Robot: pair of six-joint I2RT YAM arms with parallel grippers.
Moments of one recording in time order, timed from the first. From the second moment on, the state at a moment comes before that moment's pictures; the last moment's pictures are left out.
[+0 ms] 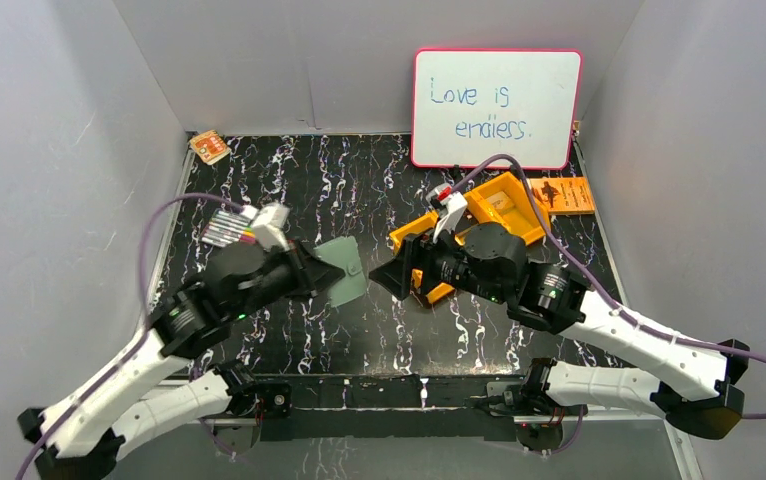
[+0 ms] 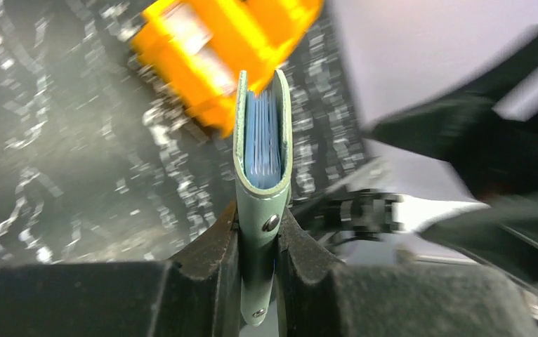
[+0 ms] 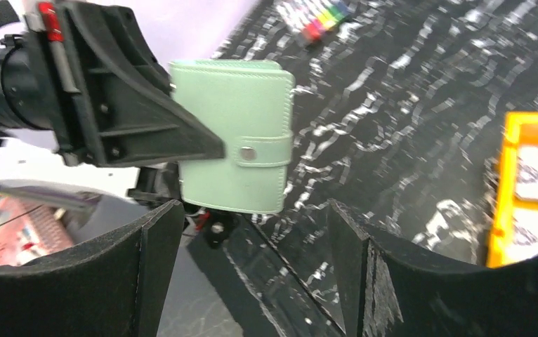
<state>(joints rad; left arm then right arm) -0.88 0.64 0.94 -0.56 -0.05 -0.85 1.14 0.96 1.10 -0.36 0.04 0.57</state>
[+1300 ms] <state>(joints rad) -0.42 1.60 0.80 -0.15 0.44 -0.80 1.14 0.87 0.81 -0.53 0.28 0.68</state>
